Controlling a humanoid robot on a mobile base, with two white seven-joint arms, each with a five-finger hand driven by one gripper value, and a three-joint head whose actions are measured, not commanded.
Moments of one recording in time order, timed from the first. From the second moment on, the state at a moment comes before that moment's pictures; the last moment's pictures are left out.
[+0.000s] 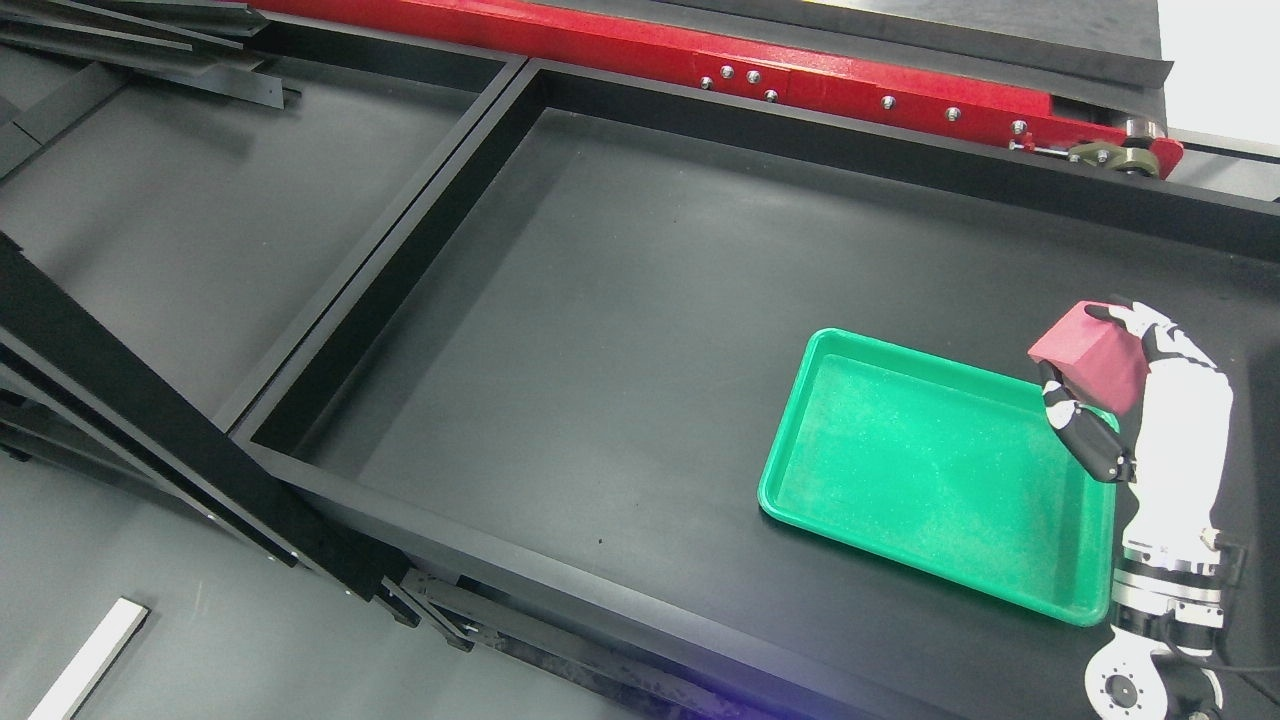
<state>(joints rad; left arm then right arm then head) 0.00 0.00 0.04 0.00 0.00 -0.11 -0.08 0.11 -0.07 -0.10 -1.68 0.88 -0.30 -0.44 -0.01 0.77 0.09</state>
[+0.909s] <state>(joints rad) 0.00 0.00 0.04 0.00 0.00 -0.11 -0.08 0.13 -0.06 -0.10 -1.72 0.87 -0.31 -0.43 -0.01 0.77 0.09</state>
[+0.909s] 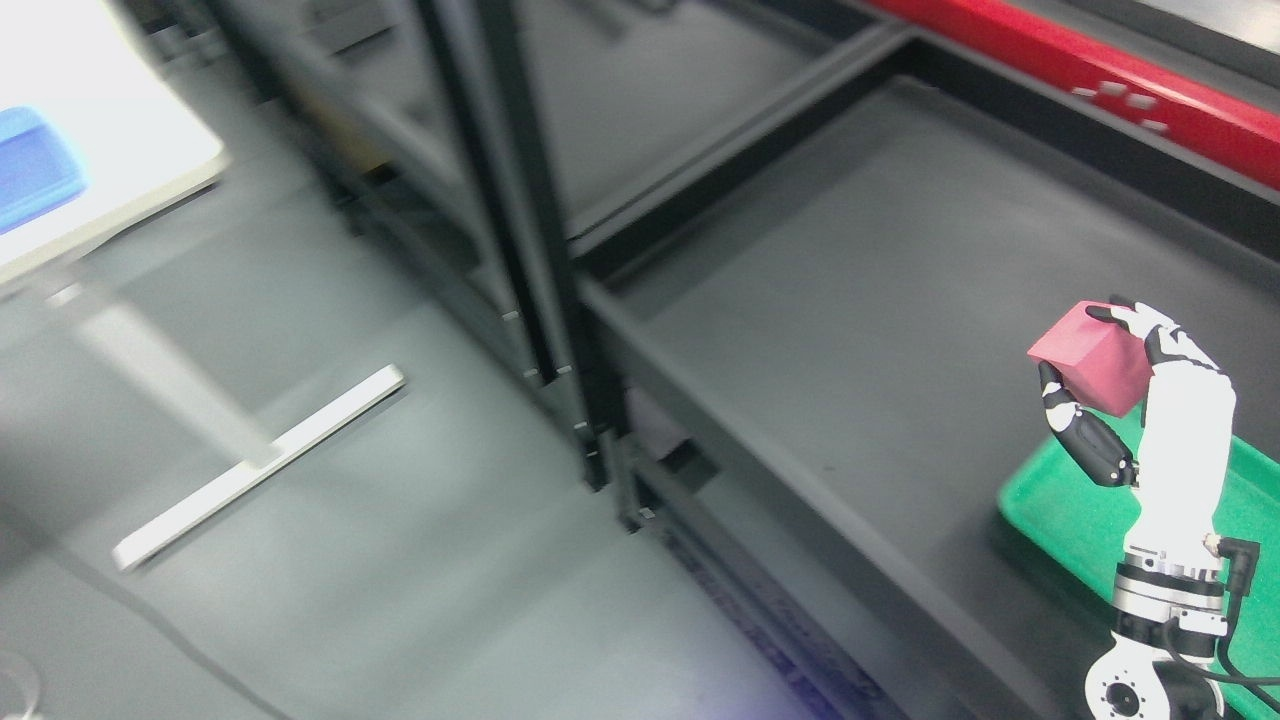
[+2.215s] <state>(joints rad) 0.00 0.00 0.04 0.00 0.00 -0.11 -0.08 0.14 -0.05 -0.10 -1.72 0.87 -0.31 -0.43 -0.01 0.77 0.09</state>
